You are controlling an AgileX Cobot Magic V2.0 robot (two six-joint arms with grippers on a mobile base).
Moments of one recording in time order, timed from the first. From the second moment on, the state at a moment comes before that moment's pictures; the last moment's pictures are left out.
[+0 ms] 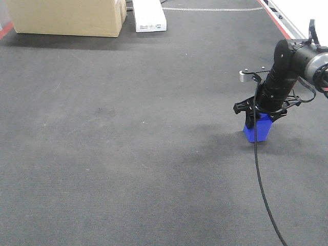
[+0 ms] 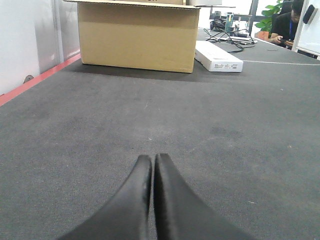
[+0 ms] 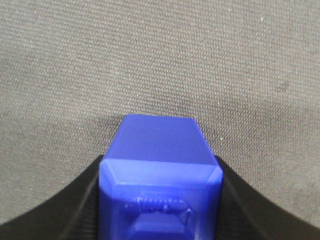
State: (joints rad) left arm 0.04 0.00 0.03 0.23 0.12 -0.30; right arm 0.02 2.24 -1.92 0.03 1.19 -0.20
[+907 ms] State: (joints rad) left arm 0.04 0.00 0.03 0.23 0.12 -0.30; right arm 0.02 1.33 -1.25 0.07 0.85 -0.19
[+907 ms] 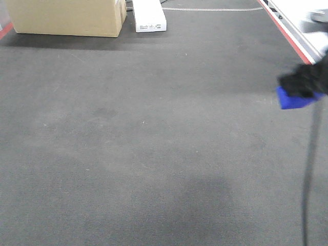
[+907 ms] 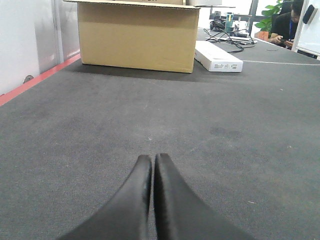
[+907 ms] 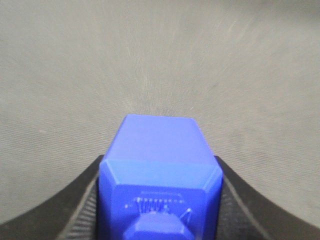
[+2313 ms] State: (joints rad) left arm 0.04 0.01 0.03 0.23 0.14 -0.30; right arm 0.02 0.00 -0.39 -0.02 0.63 -0.09
